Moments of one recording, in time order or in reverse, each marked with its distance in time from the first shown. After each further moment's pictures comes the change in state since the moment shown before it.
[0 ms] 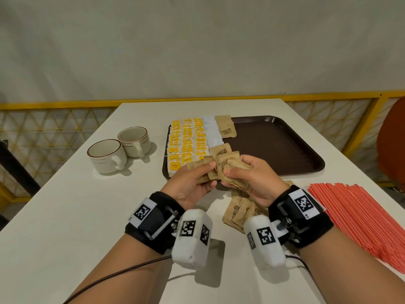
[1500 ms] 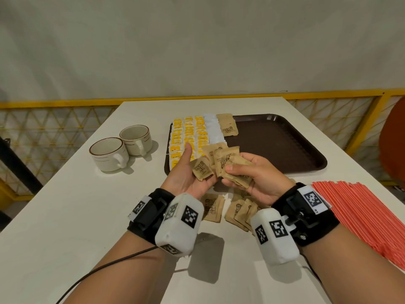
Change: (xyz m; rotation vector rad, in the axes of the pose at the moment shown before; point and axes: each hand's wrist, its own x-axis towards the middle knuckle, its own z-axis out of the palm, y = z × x) left_hand 0.002 0.009 0.002 -0.497 -0.079 -0.147; right_hand -0.008 -0.011 0.005 0.141 -0.111 0.117
